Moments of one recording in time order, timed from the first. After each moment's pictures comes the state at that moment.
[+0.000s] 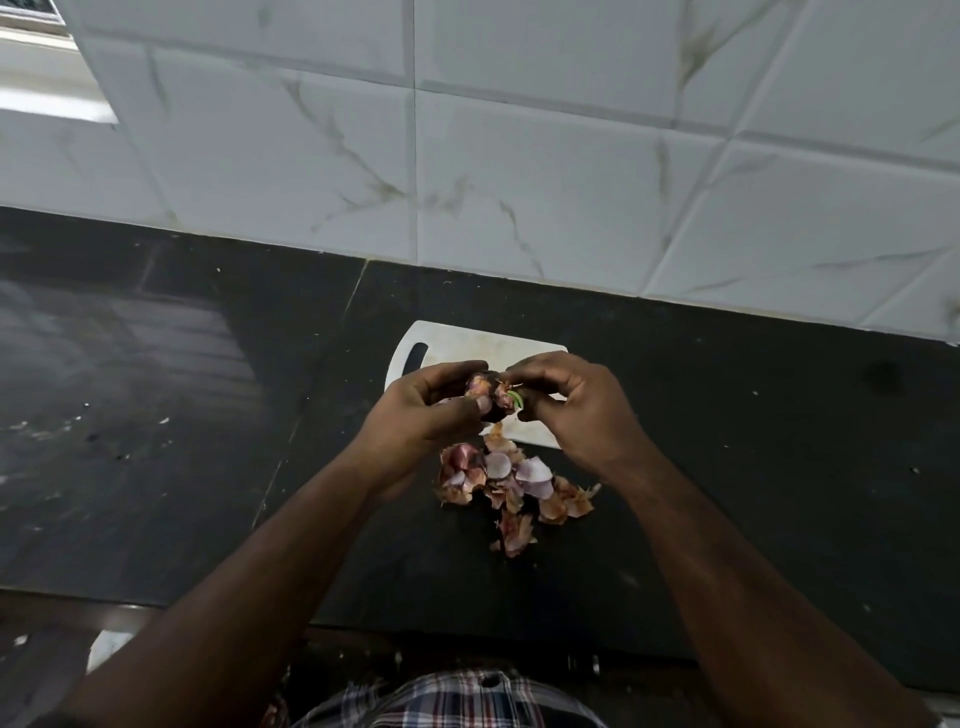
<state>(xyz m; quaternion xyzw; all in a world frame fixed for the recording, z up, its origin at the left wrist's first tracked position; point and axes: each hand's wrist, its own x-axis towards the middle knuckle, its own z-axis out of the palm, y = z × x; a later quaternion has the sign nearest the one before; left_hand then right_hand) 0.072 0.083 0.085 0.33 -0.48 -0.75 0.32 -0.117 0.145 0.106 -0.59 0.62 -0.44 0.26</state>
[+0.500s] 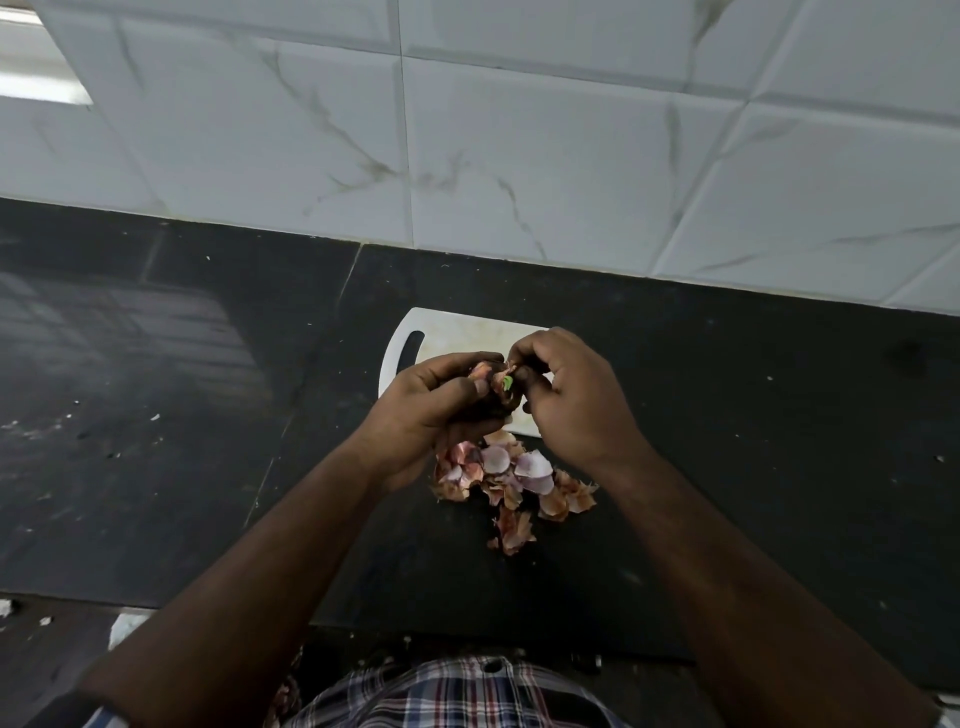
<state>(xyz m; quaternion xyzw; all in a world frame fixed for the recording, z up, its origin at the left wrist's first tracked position) 0.053 0.075 0.084 0.30 -0.44 -0.79 0.30 -0.110 0.136 0.114 -0.63 0.66 -0.38 0.14</state>
